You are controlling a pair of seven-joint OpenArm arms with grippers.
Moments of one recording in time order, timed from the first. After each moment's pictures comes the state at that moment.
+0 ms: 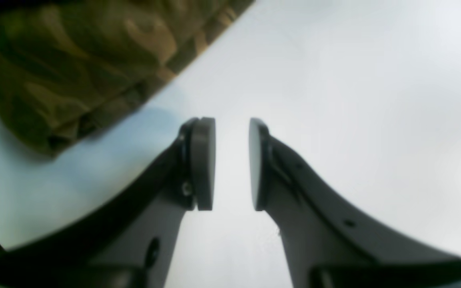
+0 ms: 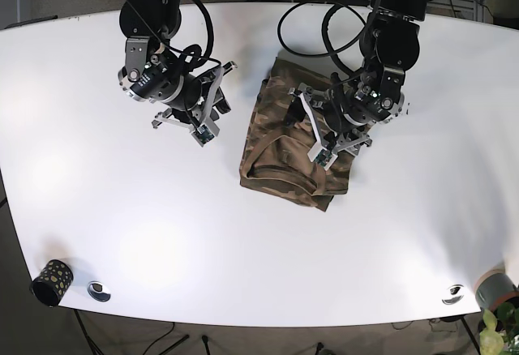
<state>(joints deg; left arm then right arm) -0.6 -4.7 11.4 89.5 -12.1 -21.6 45.8 -6.7 -0.5 6.4 104.4 7.7 39.9 -59.3</state>
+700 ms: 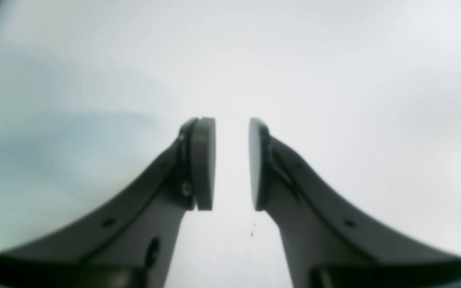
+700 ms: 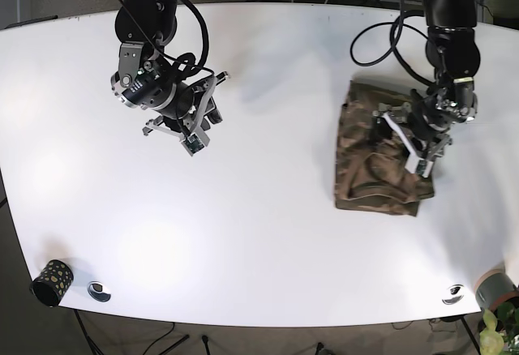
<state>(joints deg) 0.3 -18.3 -6.8 76.3 -17.5 -24.0 38.0 -4.7 -0.6 9.0 104.5 7.7 39.9 -59.6</state>
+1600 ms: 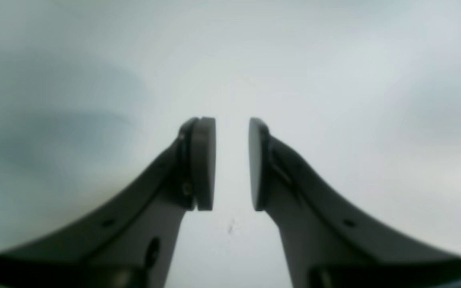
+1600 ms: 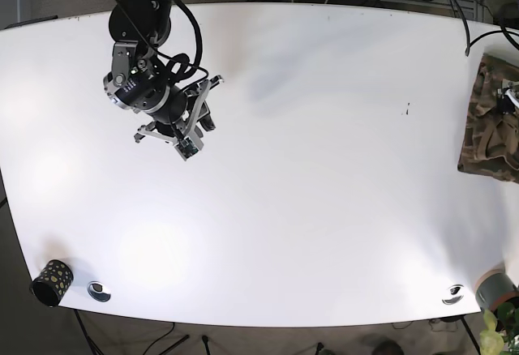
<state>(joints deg) 1.6 -44.4 -15.7 50.9 -15.0 -32.3 27.3 -4.6 1.0 8.8 108.2 7.7 39.9 -59.6</state>
